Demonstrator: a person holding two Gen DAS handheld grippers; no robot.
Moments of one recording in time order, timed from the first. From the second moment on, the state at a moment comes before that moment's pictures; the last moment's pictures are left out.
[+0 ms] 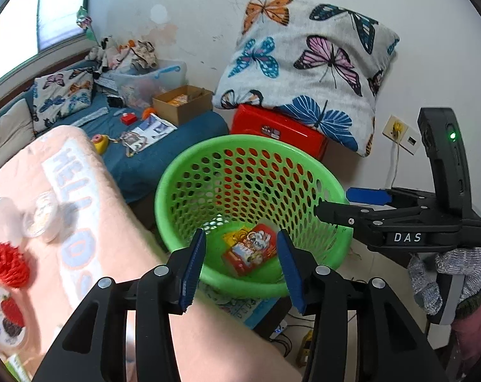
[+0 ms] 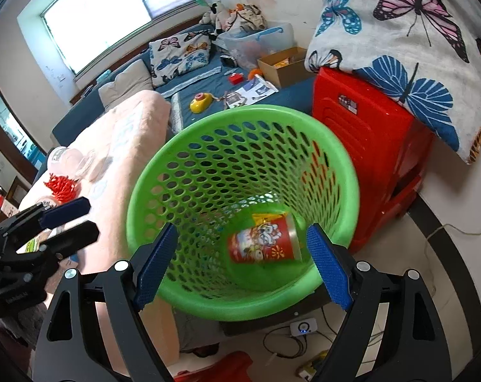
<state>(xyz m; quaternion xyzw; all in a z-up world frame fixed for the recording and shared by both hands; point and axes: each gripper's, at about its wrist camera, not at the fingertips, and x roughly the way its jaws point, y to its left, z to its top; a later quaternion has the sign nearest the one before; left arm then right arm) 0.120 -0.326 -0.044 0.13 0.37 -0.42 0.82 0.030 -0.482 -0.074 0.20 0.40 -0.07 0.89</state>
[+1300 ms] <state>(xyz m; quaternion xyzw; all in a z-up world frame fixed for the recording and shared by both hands) 0.141 -0.182 -0.081 0.17 0.40 -0.34 0.83 0.056 -0.359 -0.034 0.13 0.38 0.03 0.91</state>
